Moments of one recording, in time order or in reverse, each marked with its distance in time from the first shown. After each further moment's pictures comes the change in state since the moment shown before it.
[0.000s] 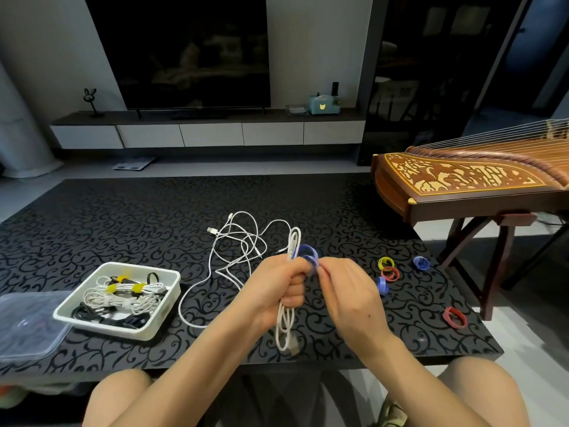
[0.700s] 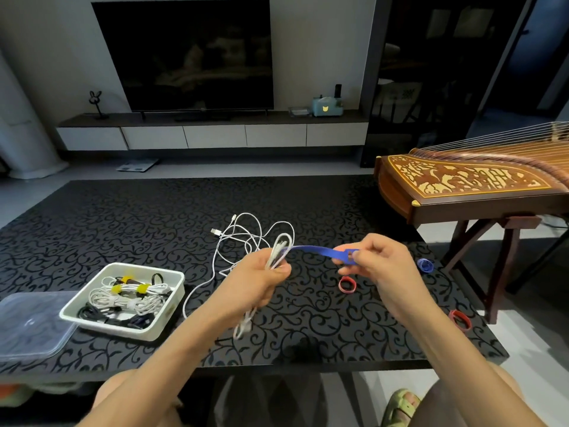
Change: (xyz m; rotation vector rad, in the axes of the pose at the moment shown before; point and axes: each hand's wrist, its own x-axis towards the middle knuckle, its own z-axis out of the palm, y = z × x) left_hand -0.008 0.007 -0.047 0.492 -0.016 0.227; right_hand 0.037 0.027 -0.036 0.897 -0.219 1.021
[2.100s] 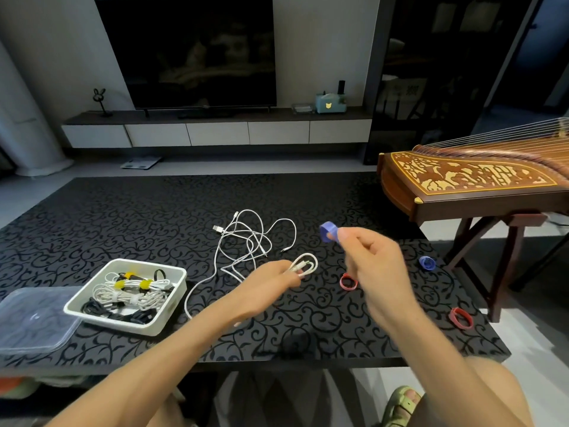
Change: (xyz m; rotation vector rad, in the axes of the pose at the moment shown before) left_hand 0.010 -0.003 0.015 0.425 -0.064 -0.057; right_hand -0.005 0.002 0.027 -0.020 0.130 -0.138
